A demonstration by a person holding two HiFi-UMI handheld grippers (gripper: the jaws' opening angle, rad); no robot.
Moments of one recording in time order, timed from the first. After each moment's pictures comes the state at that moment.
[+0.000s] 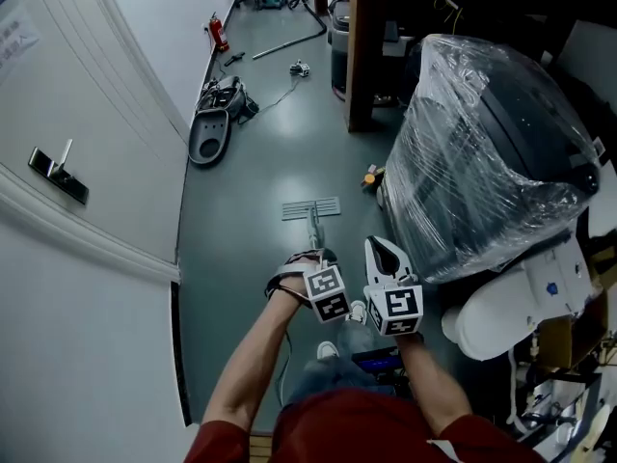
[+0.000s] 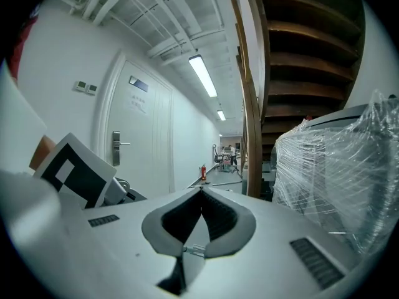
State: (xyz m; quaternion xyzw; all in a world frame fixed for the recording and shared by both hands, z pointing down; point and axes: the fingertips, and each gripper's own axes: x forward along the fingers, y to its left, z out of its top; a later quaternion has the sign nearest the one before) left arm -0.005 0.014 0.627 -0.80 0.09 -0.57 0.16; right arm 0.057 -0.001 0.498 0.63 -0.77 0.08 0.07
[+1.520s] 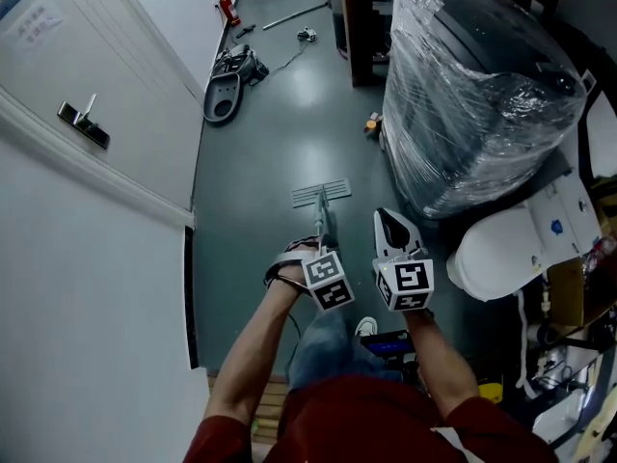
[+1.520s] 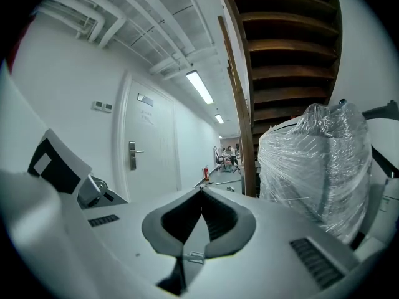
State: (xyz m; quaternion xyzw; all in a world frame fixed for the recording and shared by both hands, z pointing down) left arm 0.021 0.289 0.621 -0.78 0.11 -0.60 0.13; right arm 0.114 0.248 0.500 0.62 -0.77 0.09 0.03
